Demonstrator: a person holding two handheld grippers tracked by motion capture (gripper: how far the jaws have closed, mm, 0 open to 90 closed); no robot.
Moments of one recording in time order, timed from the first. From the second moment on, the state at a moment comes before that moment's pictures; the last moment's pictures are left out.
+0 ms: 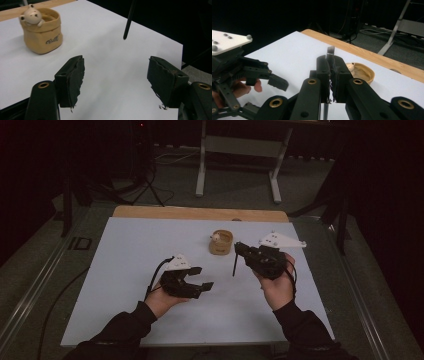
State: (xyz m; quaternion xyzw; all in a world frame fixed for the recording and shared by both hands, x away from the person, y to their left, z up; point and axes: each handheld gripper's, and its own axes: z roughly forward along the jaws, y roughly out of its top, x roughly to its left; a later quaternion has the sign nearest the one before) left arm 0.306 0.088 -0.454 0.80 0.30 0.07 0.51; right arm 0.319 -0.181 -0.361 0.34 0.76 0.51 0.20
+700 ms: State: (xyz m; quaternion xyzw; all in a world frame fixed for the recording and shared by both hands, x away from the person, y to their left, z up) left arm 0.293 0.133 -0.476 0.79 0.31 0.07 0.52; right arm 0.343 -0.180 -0.337 0.33 0.75 0.52 0.22
